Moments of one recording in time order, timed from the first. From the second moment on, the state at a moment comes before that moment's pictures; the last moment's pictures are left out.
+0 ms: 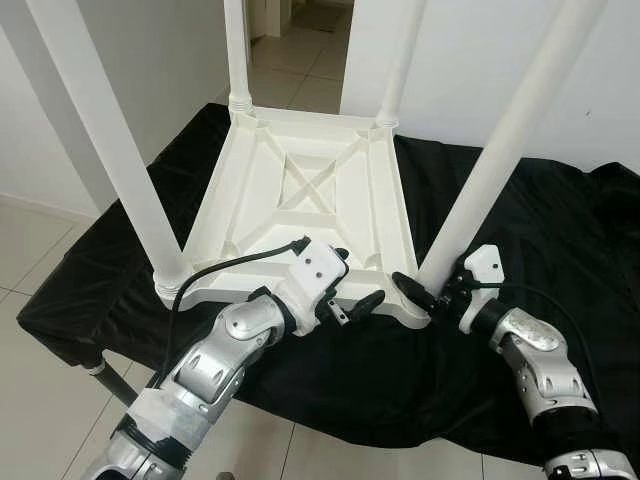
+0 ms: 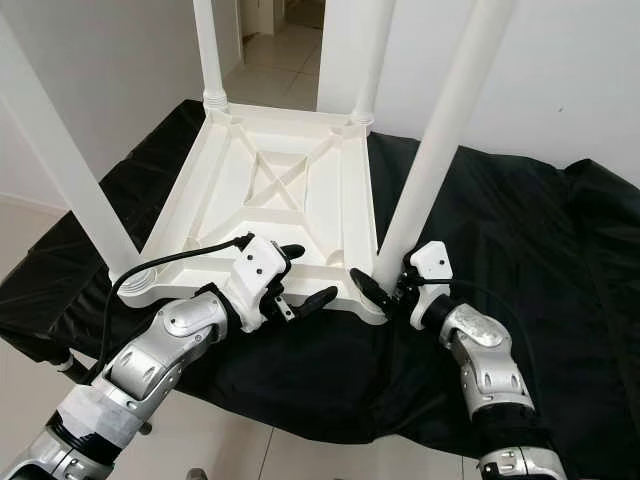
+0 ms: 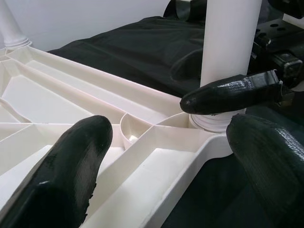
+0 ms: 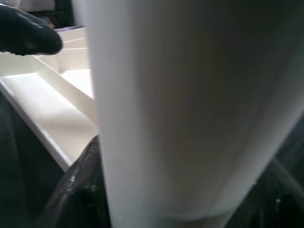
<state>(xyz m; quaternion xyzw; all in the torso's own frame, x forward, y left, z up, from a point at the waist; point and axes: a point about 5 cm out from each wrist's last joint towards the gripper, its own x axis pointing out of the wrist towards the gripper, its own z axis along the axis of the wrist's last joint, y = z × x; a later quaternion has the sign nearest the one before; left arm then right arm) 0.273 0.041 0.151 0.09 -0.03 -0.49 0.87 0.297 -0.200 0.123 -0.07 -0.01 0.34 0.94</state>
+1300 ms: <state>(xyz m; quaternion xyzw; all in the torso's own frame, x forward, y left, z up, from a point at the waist) 0.274 0.038 0.148 0.09 -0.03 -0.49 0.87 0.273 -0.153 0.117 0.04 -0.05 -0.01 1.00</state>
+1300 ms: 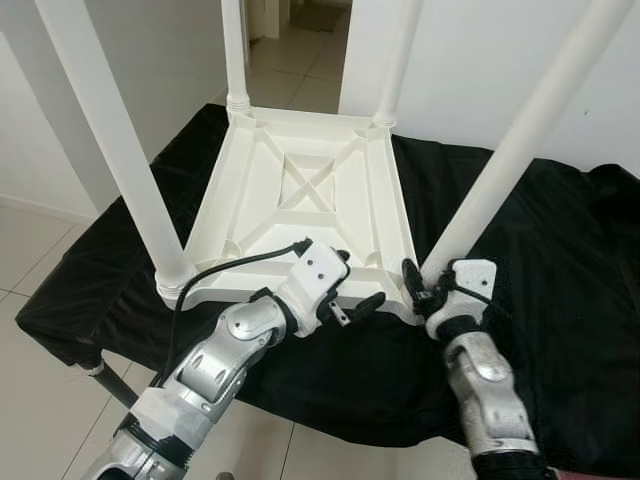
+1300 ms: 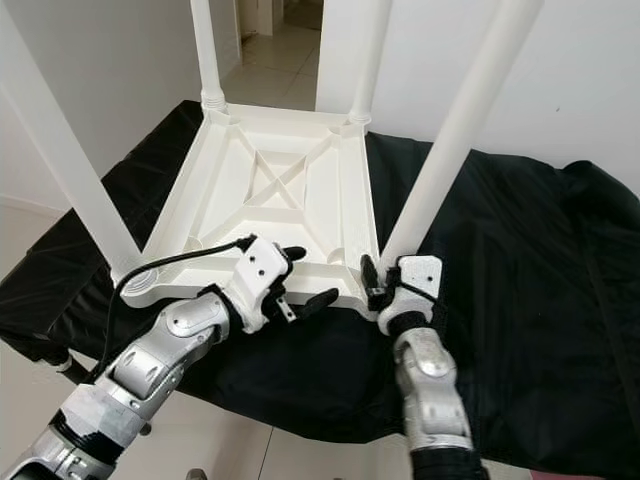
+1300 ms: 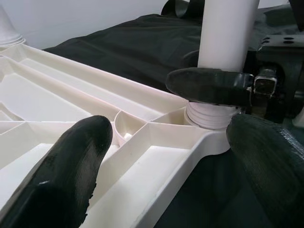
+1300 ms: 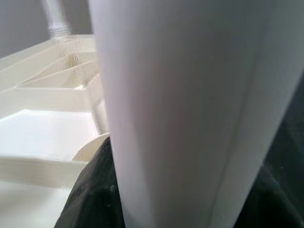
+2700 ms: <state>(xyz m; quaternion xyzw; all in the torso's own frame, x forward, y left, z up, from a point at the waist) 0.276 0.038 0.152 0.10 -0.04 -0.49 0.86 0.263 -0.164 0.132 0.04 -0.08 0.05 0.99</state>
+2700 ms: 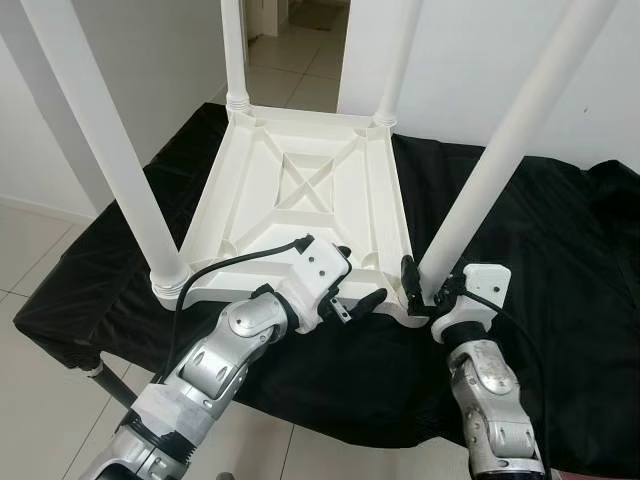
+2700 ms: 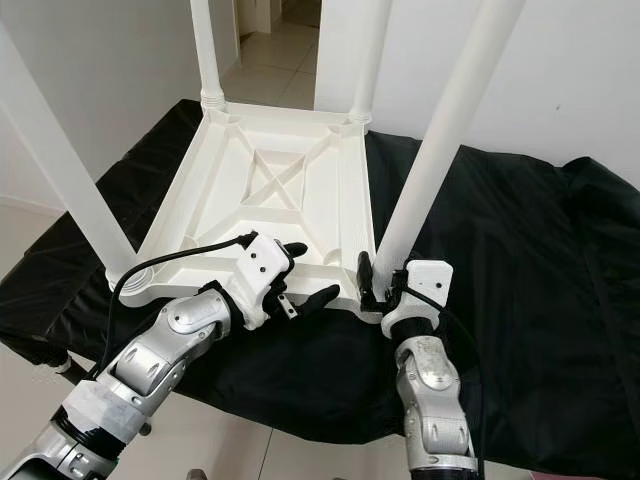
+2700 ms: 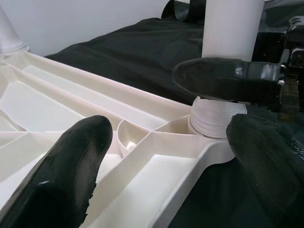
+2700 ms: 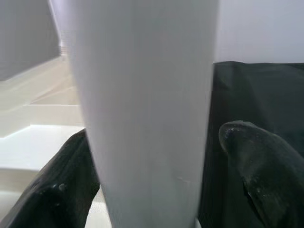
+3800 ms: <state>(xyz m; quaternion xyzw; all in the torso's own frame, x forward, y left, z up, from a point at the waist) 0.266 0.044 0.151 0.11 -0.04 -0.51 0.85 0.297 -0.199 0.127 -0.02 -0.02 0.31 0.95</state>
